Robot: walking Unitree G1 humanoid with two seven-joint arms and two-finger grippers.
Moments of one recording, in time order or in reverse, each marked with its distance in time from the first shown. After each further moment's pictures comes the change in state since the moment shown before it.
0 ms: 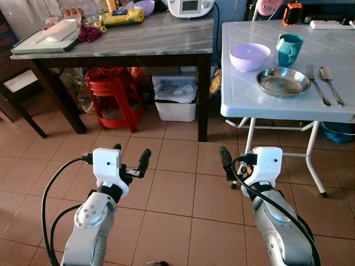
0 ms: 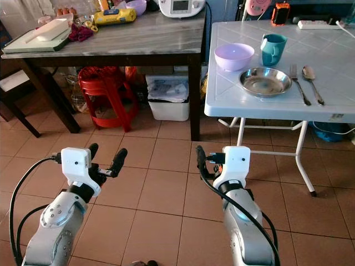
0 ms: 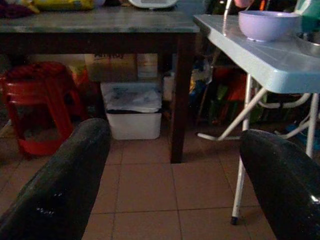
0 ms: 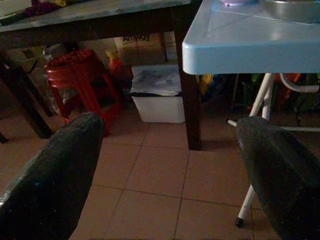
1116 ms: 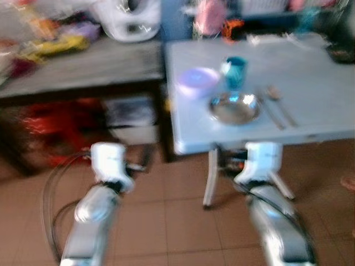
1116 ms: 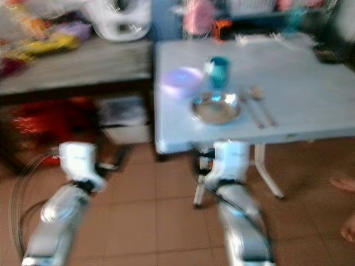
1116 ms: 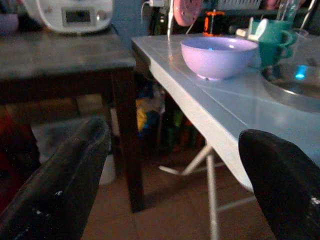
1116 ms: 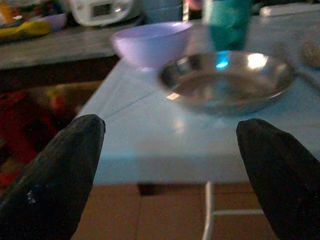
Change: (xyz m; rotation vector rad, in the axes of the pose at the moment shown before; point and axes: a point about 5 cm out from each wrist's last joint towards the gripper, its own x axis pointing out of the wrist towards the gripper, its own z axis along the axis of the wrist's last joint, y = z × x) left arm 0.013 0.006 0.008 0.049 -0.053 0.049; right arm 0.007 0.014 0.017 -0.048 -0.064 0.057
